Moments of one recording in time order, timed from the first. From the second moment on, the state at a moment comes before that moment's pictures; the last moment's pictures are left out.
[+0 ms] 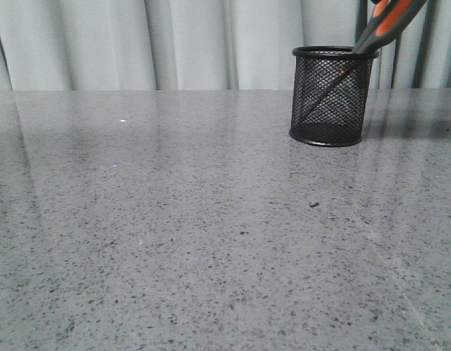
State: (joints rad) left arm -0.23 1.25 -1.83 0.04 1.15 0.26; right arm 0.05 1.60 -1.58 0.45 1.05 -0.38
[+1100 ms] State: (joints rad) left arm -0.23 0.86 -1.08 -0.01 0.46 0.22; right arm -0.01 0.81 -0.89 0.67 0.42 -0.63
